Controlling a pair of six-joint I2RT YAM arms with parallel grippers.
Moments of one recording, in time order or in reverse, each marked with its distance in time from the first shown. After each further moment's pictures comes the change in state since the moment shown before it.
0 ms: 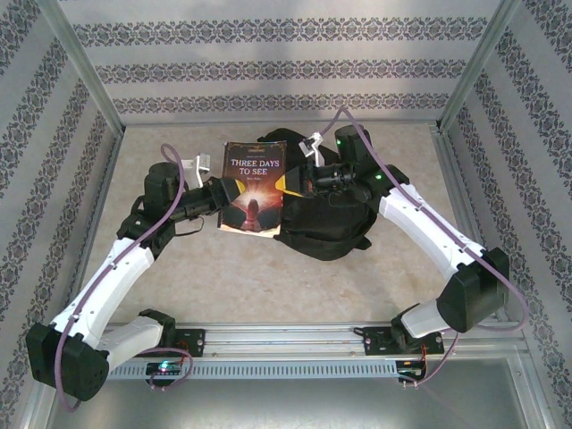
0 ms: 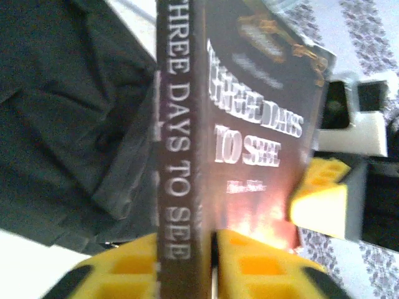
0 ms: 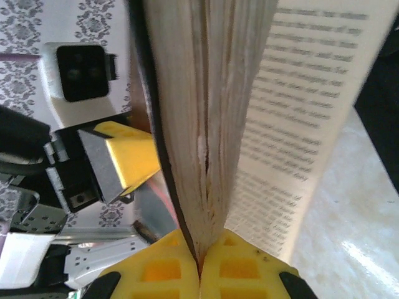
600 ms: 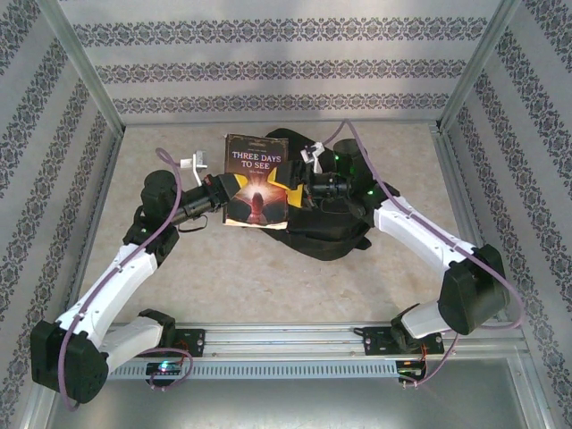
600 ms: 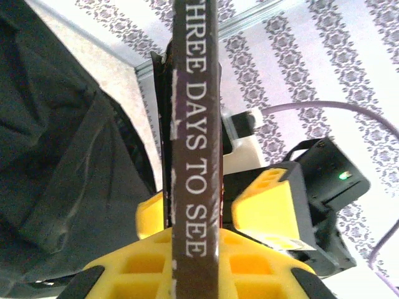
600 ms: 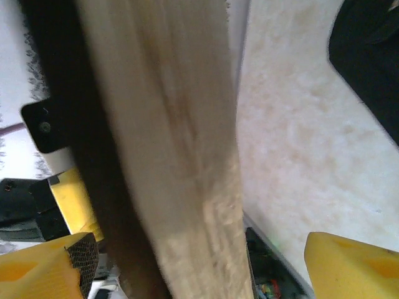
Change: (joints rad) left arm 0.000 -0.021 -0.122 0.357 0.041 -0.207; right arm 0.019 -0.006 -0.219 0.428 0.033 0.396
